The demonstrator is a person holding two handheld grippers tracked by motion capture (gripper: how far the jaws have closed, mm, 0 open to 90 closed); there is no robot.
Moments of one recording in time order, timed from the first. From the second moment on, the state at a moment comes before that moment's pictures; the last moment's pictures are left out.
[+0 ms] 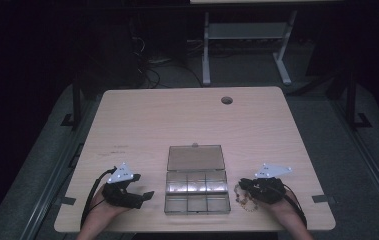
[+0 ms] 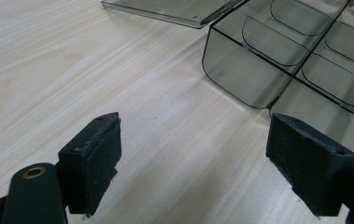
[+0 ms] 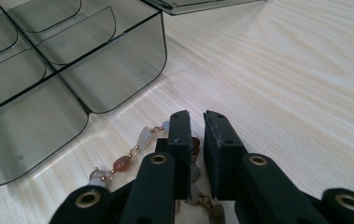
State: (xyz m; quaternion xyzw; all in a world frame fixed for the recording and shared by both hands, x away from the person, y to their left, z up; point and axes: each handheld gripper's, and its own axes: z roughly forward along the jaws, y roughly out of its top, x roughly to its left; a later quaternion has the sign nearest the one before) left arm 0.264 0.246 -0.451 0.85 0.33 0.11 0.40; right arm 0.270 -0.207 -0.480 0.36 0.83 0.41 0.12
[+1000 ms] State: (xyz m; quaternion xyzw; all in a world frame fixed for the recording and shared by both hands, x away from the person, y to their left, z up) left arm 0.265 0.247 -0.453 0.86 0.33 0.10 0.39; right arm 0.267 -0.217 -0.461 0.36 0.81 0.44 0.11
